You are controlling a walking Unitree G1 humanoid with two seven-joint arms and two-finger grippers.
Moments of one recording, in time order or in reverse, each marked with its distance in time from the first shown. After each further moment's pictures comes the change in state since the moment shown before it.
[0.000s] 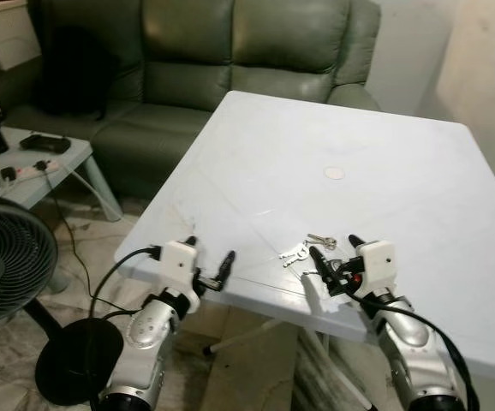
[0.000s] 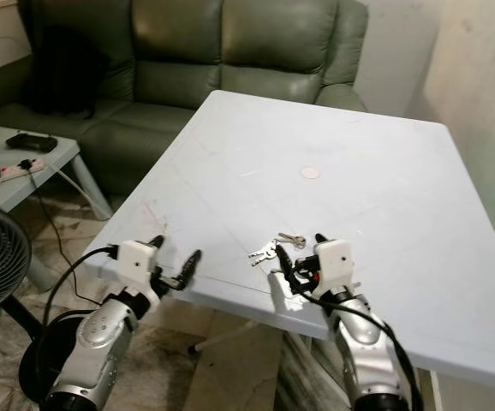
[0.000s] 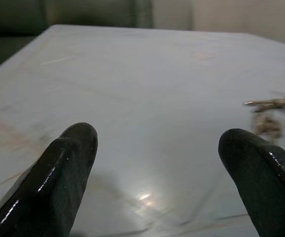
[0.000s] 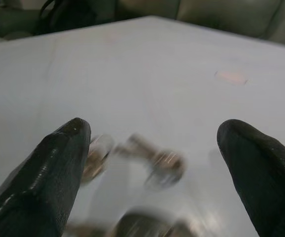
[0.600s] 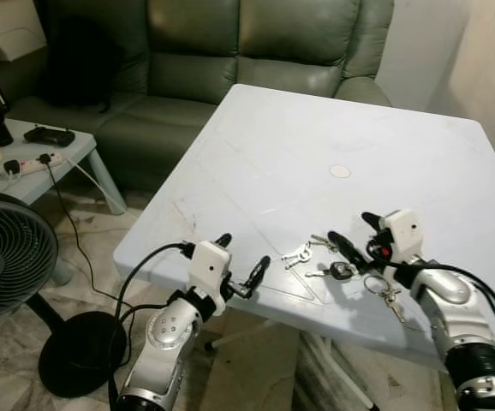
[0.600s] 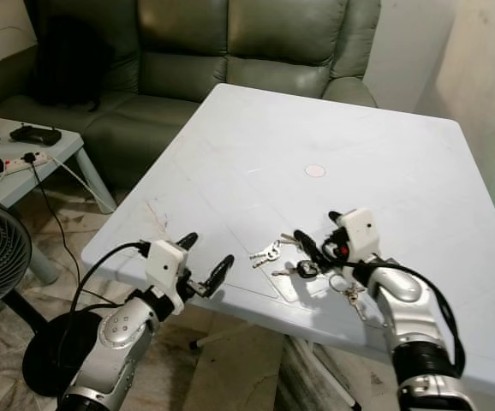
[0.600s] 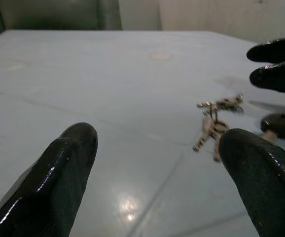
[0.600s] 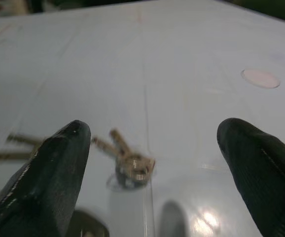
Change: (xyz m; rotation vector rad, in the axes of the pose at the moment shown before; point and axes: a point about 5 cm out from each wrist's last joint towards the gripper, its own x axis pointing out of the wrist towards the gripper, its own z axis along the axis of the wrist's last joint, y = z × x) left arm 0.006 -0.032 0.005 0.021 -0.009 -0.134; right arm 0.003 -0.056 0.016 -0.073 0.114 0.268
